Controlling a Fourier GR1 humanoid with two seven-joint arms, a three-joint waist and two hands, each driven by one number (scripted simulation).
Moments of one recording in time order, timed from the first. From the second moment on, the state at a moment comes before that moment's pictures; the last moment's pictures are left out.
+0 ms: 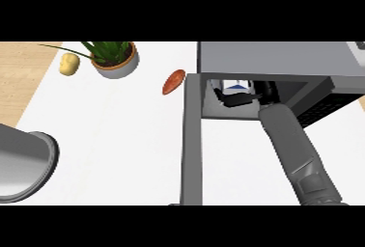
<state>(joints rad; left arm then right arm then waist) 0.78 0.03 0.50 -2.12 0.58 -0.66 -0.28 -0.81 -0.09 -0.22 -0.58 0.51 -0.27 -0.55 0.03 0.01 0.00</state>
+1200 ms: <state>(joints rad) 0.57 0.10 0.47 -2.03 0.49 -0.65 -0.24 -1.04 -0.19 -0.35 -0.19 0.55 -0.59 -0.54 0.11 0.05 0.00</state>
